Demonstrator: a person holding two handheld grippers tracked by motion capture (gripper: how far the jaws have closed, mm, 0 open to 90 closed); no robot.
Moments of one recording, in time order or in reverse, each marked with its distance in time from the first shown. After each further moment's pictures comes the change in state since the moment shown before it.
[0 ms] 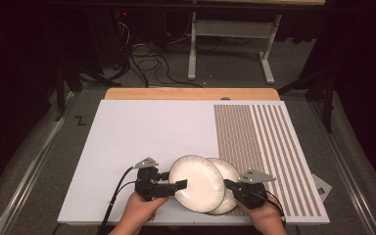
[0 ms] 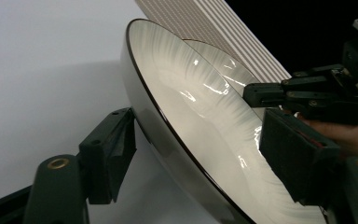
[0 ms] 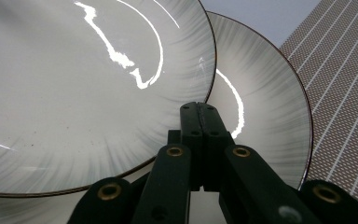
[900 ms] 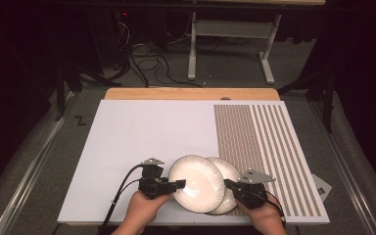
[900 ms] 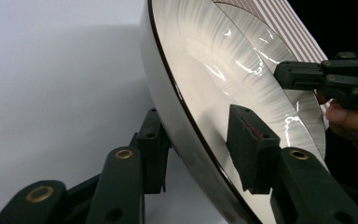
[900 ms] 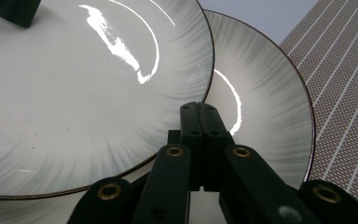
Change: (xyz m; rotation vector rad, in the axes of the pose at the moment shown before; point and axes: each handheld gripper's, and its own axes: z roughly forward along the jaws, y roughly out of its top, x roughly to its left) left arm -0.002 0.003 0.010 0.130 0.096 -0.067; right arm 0.001 0.000 0.000 -0.009 -0.016 -0.011
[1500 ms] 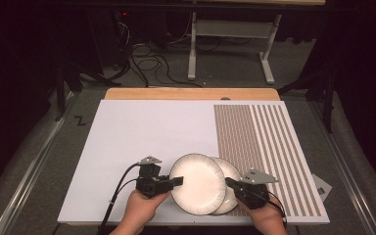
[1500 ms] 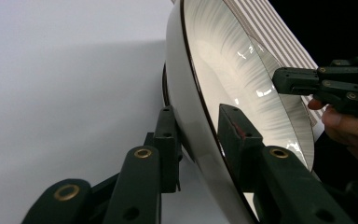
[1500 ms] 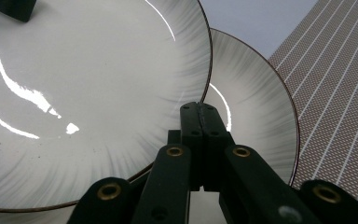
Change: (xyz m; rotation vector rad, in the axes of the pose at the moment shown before) left arm -0.003 0.004 -0.012 -0.050 -0.005 0.019; right arm 0.000 0.003 -0.007 -0.034 -0.015 0.002
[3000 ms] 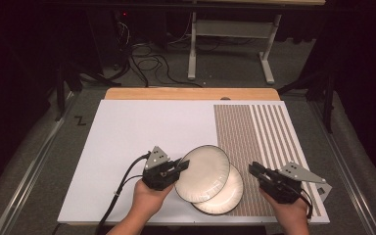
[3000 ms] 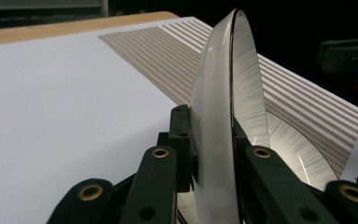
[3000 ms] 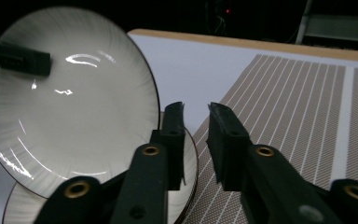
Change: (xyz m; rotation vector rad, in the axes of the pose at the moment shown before) left arm -0.030 0.018 0.000 -0.270 0.080 0.357; right arm -0.043 0.009 -0.065 -0.283 -0.046 0.125
